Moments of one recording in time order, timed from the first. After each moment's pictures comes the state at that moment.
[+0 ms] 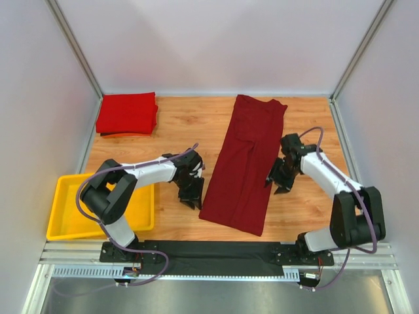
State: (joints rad) left arm -0.68 1.71 0.95 -0.63 0.35 -0.53; right arm 0.16 1.48 1.00 -0.86 -0.17 0.69
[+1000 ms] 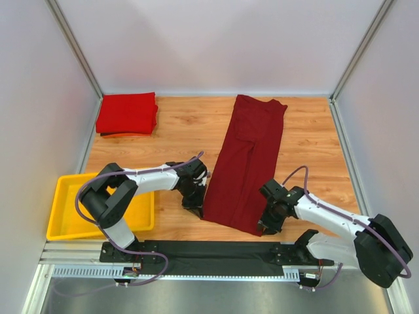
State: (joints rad) left arm -0.78 1.67 0.87 -0.55 0.38 -0.58; right arm 0.70 1.12 0.48 -0.79 -0.13 1.21
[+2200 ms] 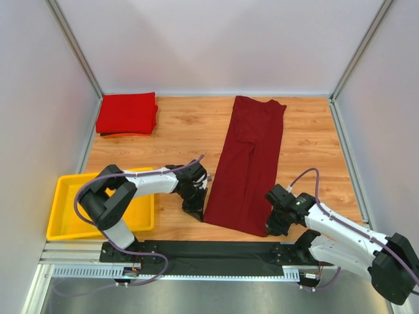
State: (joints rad) left arm -0.79 1.66 0.84 -0.53 0.43 -0.57; right arm 0.73 0.93 0.43 -0.89 -0.03 1.26
